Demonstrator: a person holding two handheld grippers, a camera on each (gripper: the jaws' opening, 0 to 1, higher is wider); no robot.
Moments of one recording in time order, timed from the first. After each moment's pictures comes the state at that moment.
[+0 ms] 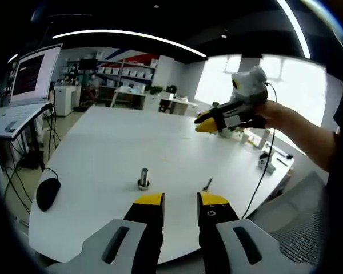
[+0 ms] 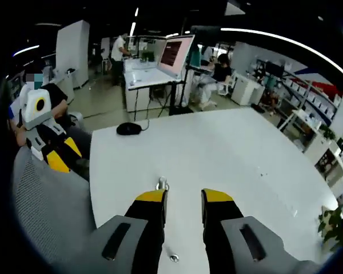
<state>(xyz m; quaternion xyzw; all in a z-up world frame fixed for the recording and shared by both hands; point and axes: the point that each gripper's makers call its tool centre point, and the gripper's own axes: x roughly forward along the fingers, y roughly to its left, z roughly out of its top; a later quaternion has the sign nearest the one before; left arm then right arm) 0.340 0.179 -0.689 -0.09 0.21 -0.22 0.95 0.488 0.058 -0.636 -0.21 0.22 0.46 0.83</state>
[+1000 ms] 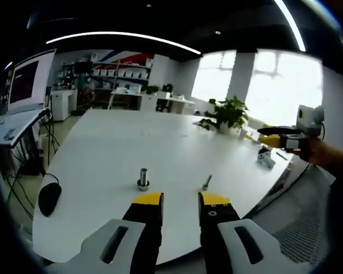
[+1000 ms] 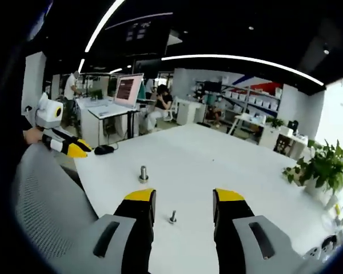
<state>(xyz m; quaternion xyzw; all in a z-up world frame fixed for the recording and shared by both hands) 0.338 0.179 -0.689 -0.08 0.21 -0.23 0.95 0.386 -0.084 -0.641 -0.15 0.15 0.30 0.93</state>
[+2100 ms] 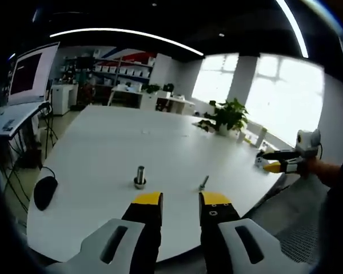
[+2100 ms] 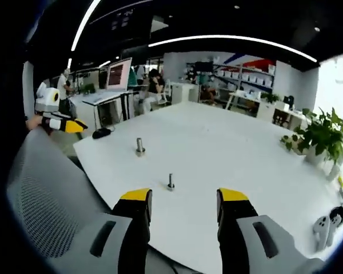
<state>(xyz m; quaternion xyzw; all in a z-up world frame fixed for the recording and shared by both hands) 0.335 0.174 -0.689 -0.10 0.21 -0.23 0.94 0.368 -0.116 -0.696 -0.11 0.23 0.29 0.92</state>
